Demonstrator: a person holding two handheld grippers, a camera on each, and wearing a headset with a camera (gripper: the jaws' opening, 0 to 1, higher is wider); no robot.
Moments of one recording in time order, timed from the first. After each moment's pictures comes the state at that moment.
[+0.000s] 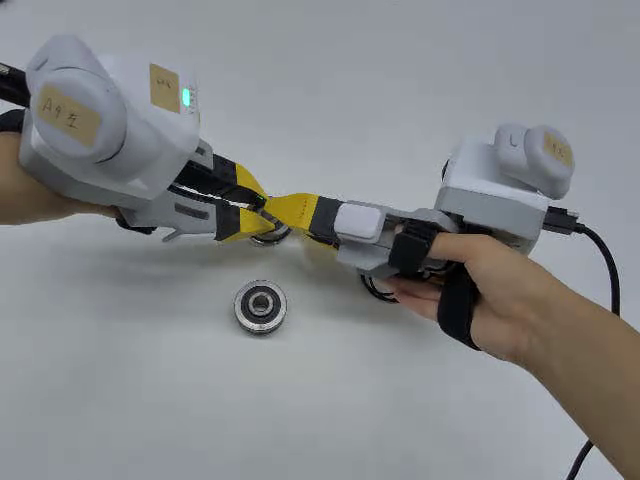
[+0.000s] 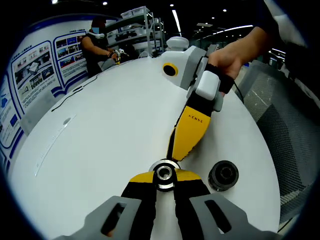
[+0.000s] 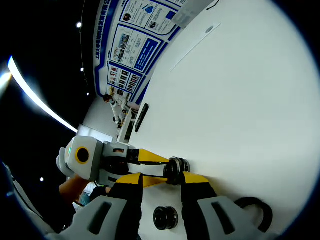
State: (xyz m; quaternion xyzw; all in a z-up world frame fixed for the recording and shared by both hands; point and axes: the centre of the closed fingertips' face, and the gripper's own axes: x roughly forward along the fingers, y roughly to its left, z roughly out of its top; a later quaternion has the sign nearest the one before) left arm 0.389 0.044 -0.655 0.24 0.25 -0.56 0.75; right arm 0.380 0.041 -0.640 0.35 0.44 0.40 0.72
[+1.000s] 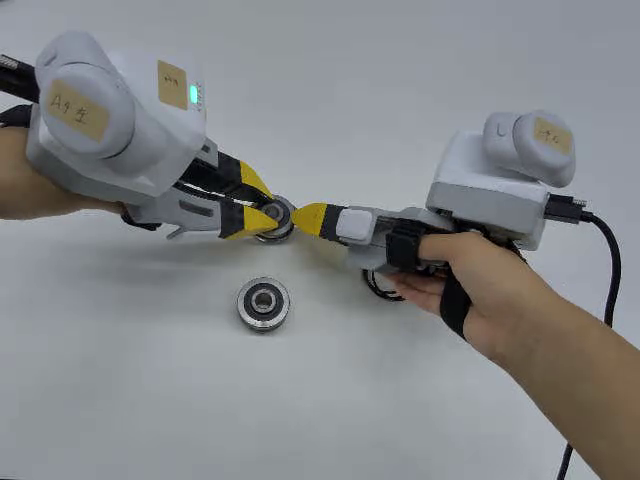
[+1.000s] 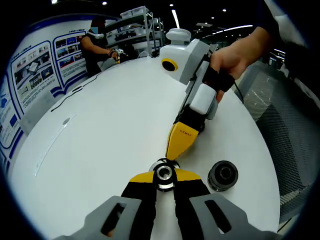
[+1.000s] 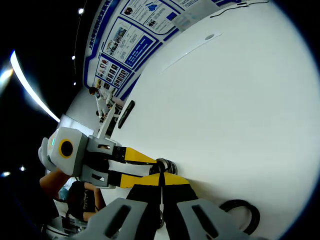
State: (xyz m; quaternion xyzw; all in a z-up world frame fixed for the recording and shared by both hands) left arm 0.389 0.044 -0.655 0.24 0.25 -0.56 0.75; right arm 0.387 0.034 -0.656 0.26 0.45 0.36 0.77
